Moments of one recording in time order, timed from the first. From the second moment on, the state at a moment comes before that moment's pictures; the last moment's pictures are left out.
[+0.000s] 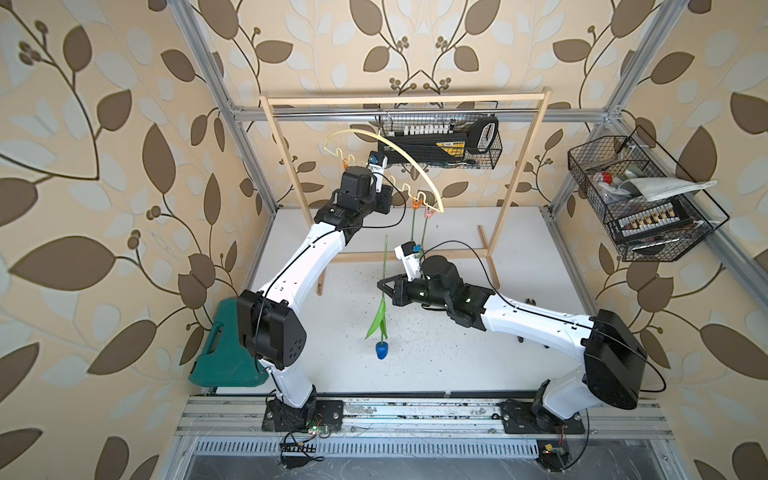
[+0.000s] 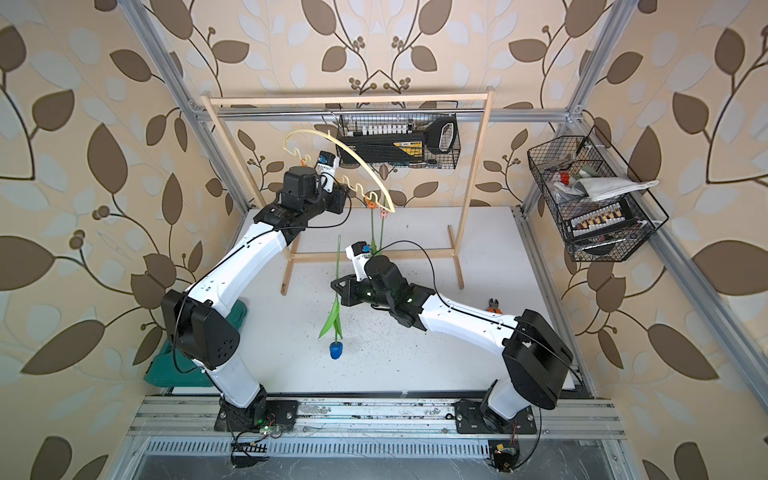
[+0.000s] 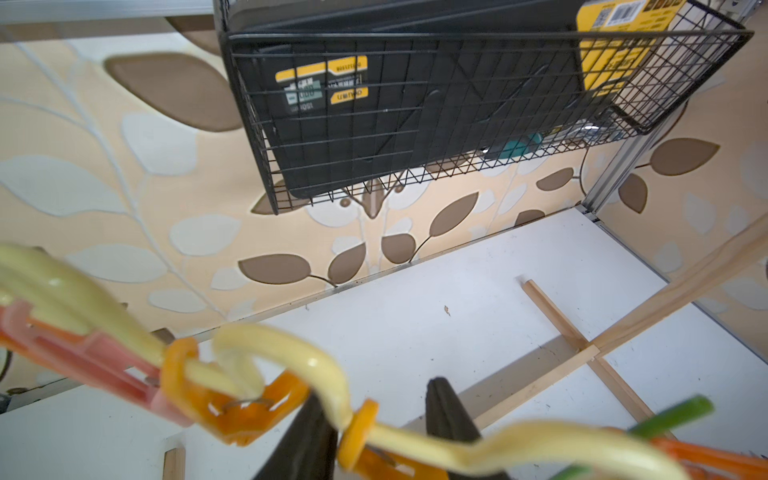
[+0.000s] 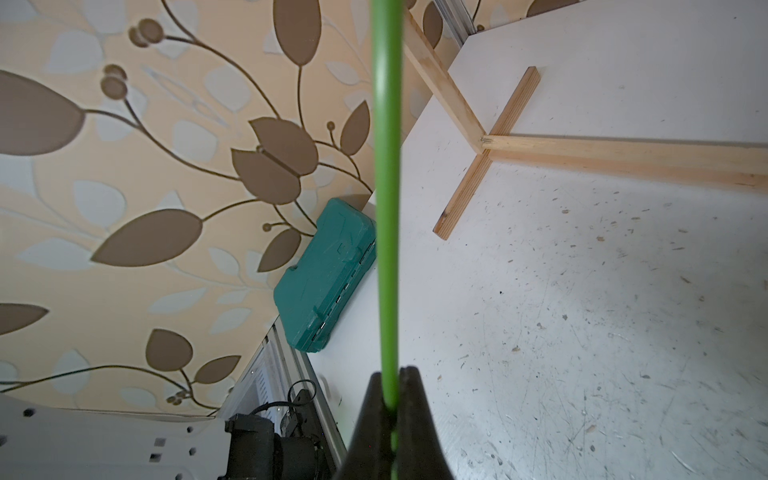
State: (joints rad) left arm -0.43 1.73 1.74 -0.34 0.01 -0.03; right arm 0.89 1.56 1.07 0.12 -0.17 0.70
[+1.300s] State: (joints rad) left arm -0.43 1.73 1.92 -0.66 0.01 -0.18; right arm 0.76 1.86 1.34 0.25 -0.18 0.84
